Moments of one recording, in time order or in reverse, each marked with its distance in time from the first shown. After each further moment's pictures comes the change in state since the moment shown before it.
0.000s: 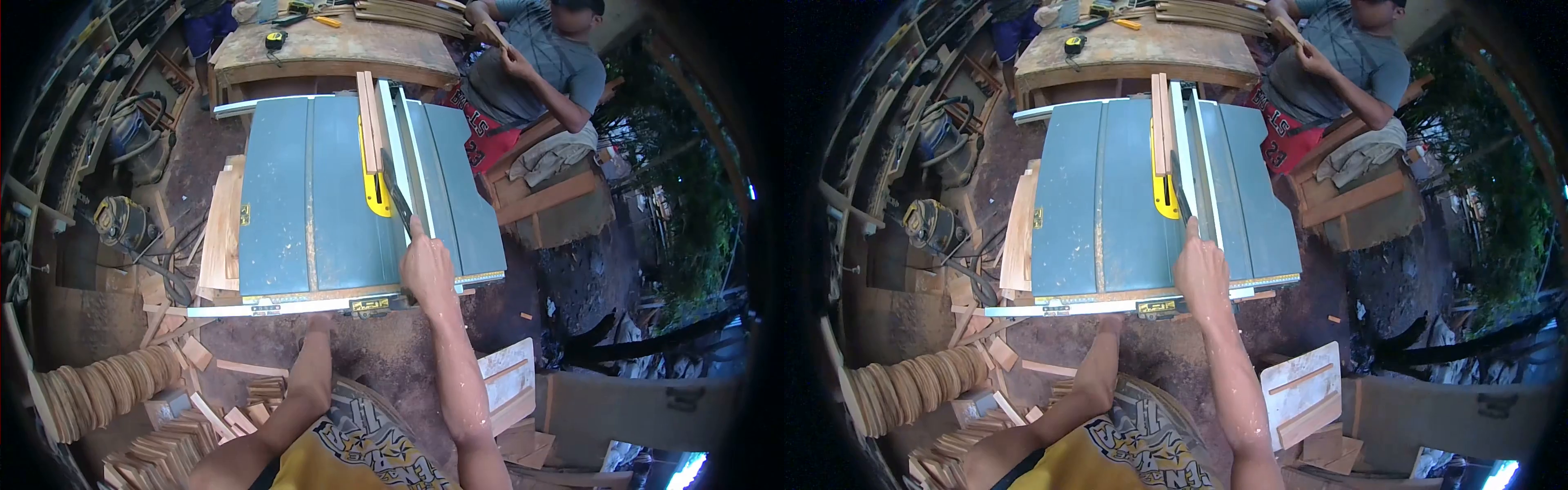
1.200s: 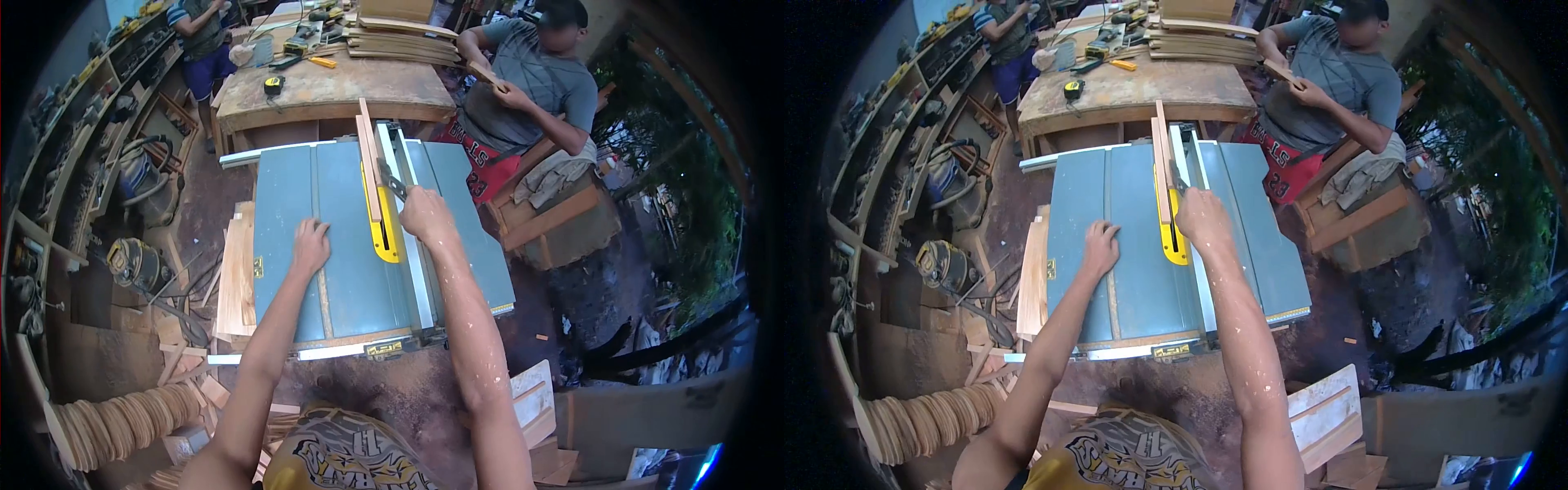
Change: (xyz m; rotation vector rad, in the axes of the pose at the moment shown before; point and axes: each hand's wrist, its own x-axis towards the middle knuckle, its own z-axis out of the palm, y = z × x) left_hand -0.122 0.335 0.291 1.257 0.132 2.070; right_hand 0.152 -0.027 -0.030 -0.003 -0.099 0.030
